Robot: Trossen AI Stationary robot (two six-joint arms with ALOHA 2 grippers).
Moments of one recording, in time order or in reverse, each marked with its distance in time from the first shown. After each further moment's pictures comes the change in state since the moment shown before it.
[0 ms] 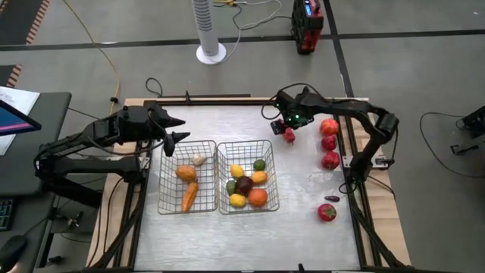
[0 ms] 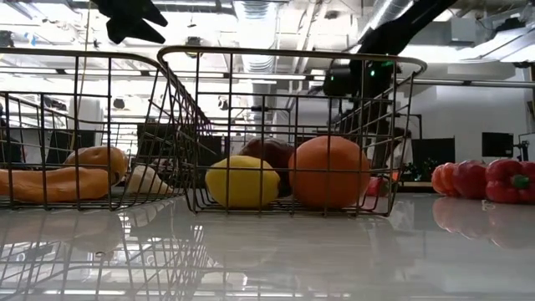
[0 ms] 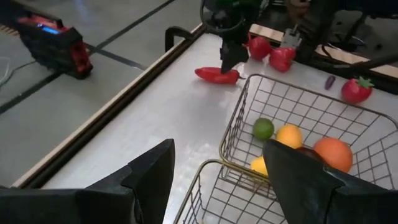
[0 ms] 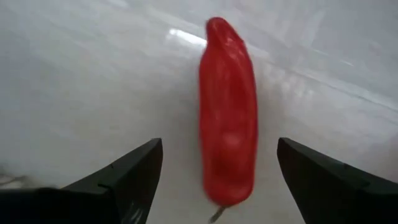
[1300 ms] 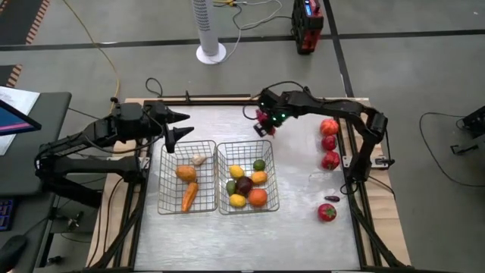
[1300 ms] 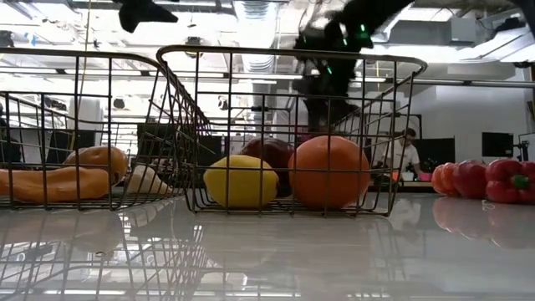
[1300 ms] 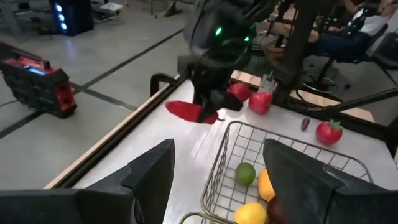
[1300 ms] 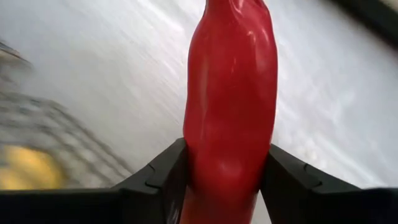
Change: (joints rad) left arm 0.000 0.000 0.000 0.191 0.038 0.004; right arm 0.152 0.079 0.280 0.011 -0.026 -0.162
